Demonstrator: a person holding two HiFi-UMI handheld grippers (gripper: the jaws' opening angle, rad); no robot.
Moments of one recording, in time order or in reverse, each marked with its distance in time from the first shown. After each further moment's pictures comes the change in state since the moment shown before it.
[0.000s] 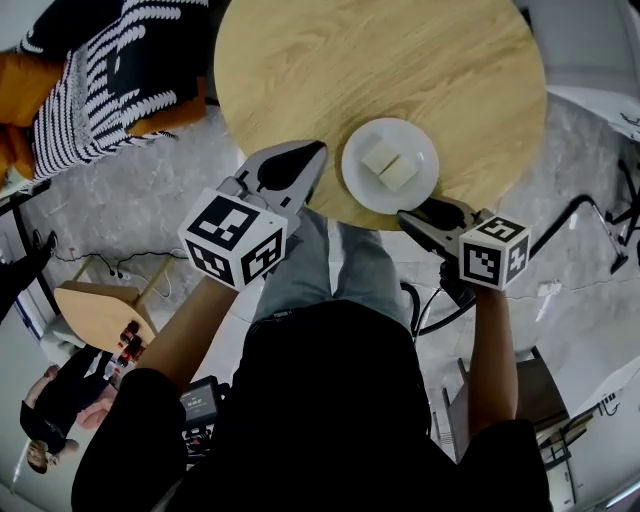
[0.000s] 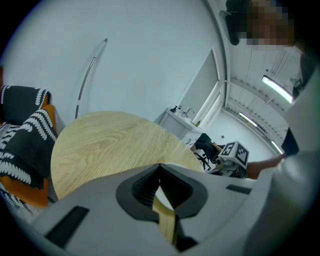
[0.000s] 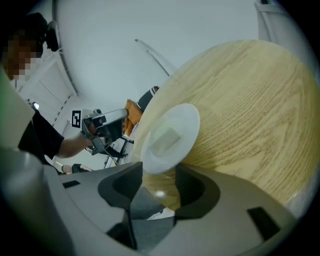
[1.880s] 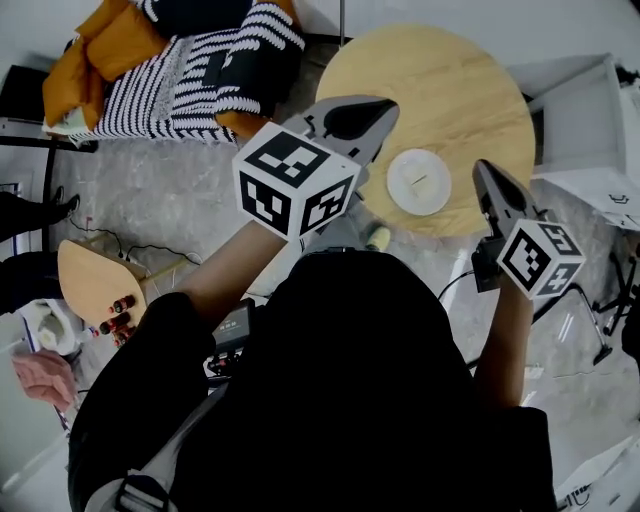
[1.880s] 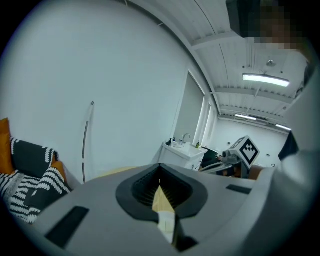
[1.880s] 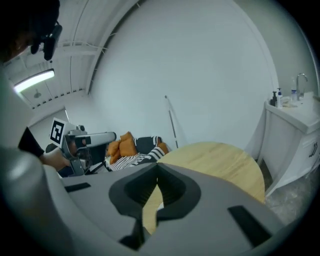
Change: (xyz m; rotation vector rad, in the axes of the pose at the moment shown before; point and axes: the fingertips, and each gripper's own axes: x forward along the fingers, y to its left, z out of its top) left arm -0.126 -0.093 0.152 0.224 -0.332 0.100; right arm -0.131 0.139 0.148 -0.366 -0.501 -0.235
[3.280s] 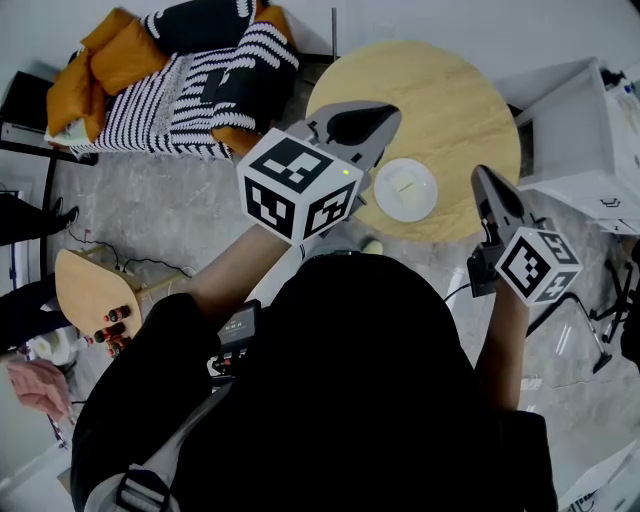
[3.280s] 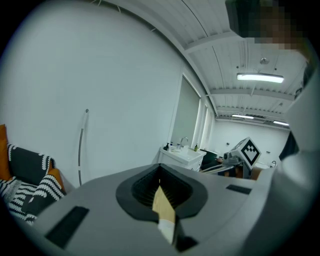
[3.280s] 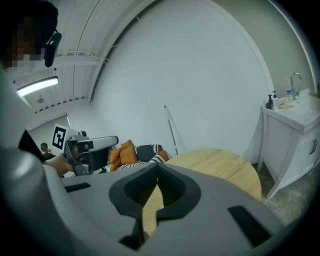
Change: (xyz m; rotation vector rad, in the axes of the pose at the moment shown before) left arm 0.009 -0.029 0.017 0.041 -0.056 -0.013; right arm -0.030 -0.009 0.015 0.013 -0.102 0.006
